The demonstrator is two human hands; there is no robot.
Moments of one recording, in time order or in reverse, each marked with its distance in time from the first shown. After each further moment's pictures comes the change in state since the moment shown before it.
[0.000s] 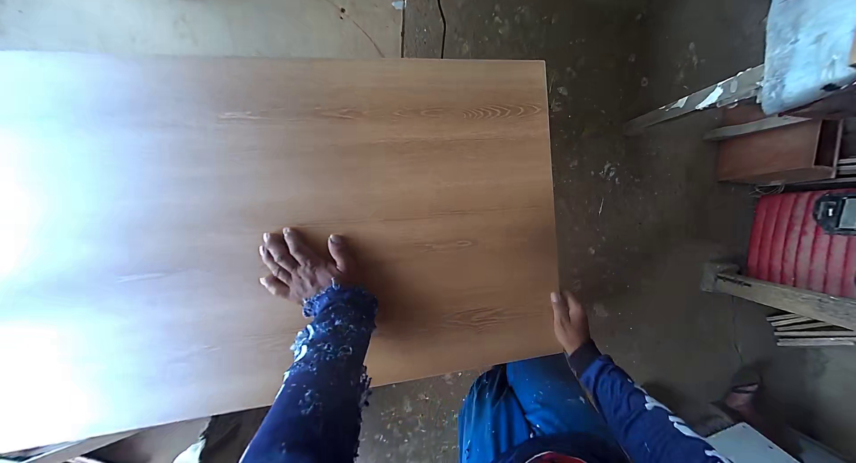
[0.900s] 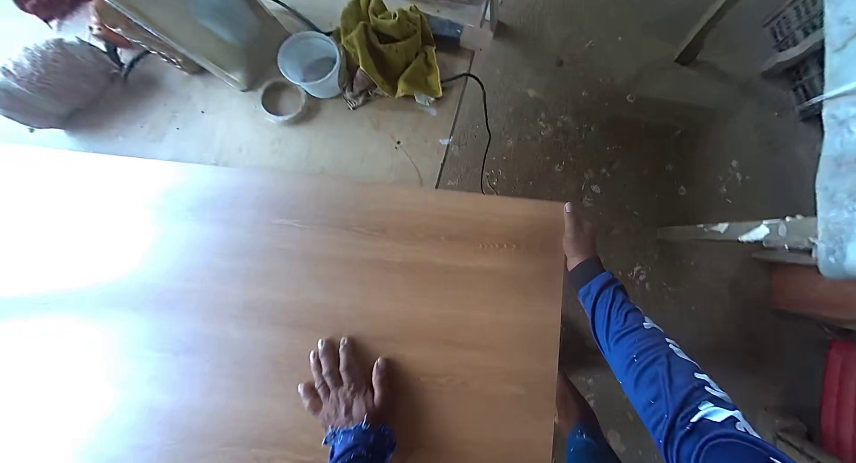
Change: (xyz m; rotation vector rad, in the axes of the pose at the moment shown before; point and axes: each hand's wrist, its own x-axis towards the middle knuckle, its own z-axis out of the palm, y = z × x) left_hand -0.049 0.063 0.024 0.053 0.090 0.105; right_hand 0.363 -0.214 0.002 0.364 -0.085 -0.116
